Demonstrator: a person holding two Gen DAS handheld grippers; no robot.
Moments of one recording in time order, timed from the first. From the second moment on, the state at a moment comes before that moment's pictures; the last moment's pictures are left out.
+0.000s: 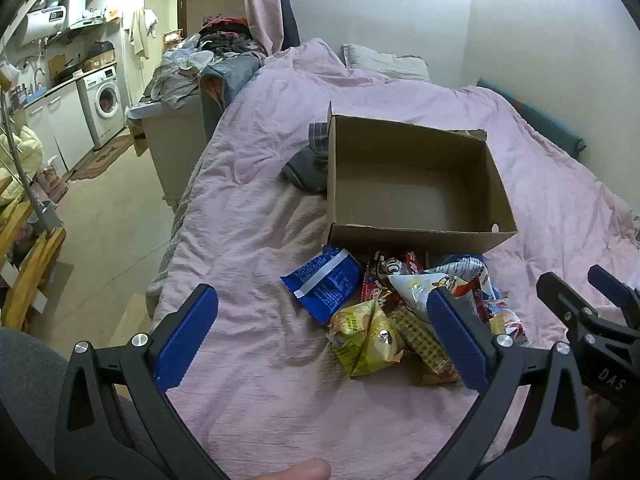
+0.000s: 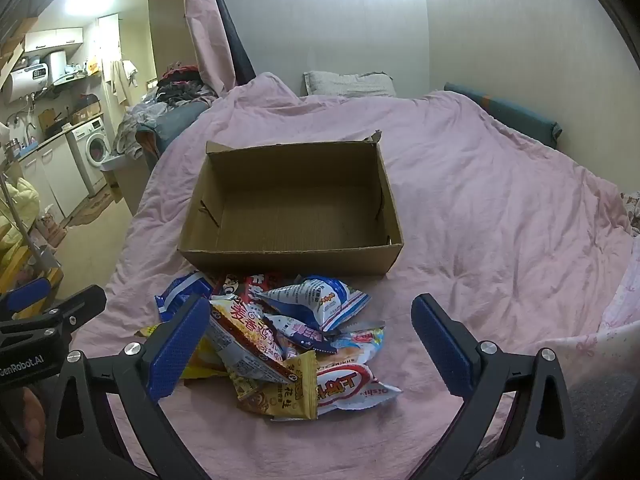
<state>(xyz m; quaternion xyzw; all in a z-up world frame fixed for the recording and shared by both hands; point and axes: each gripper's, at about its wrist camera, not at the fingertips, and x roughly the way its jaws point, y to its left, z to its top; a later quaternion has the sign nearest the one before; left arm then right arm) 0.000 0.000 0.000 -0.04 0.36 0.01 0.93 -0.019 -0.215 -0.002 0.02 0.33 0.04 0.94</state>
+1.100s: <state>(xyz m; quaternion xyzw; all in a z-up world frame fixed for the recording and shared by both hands) 0.001 0.000 0.000 -0.03 0.36 0.01 0.93 -0.019 -0.216 -0.002 0.02 0.32 0.04 0.95</state>
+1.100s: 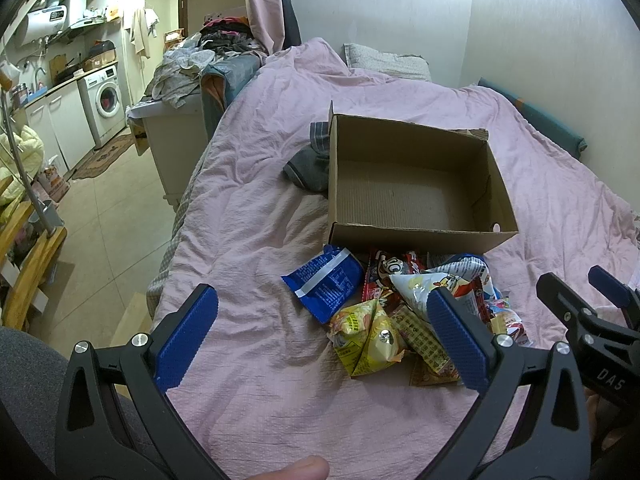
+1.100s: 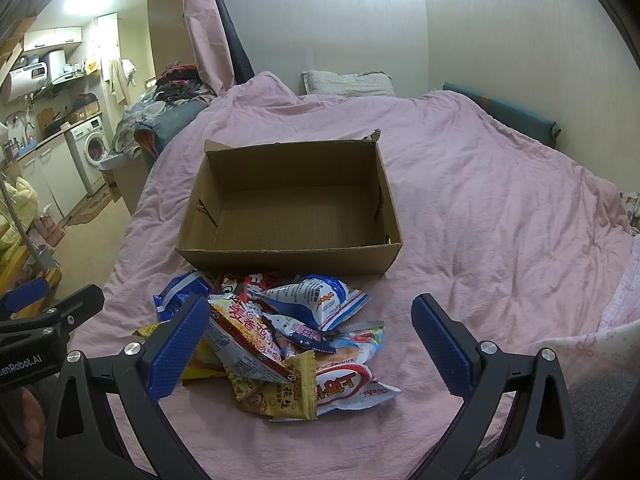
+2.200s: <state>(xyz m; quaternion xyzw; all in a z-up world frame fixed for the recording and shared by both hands) 0.000 0.002 0.002 -0.04 0.36 0.01 0.93 -0.019 -0.218 -0.003 0.03 0.32 0.04 0.94</state>
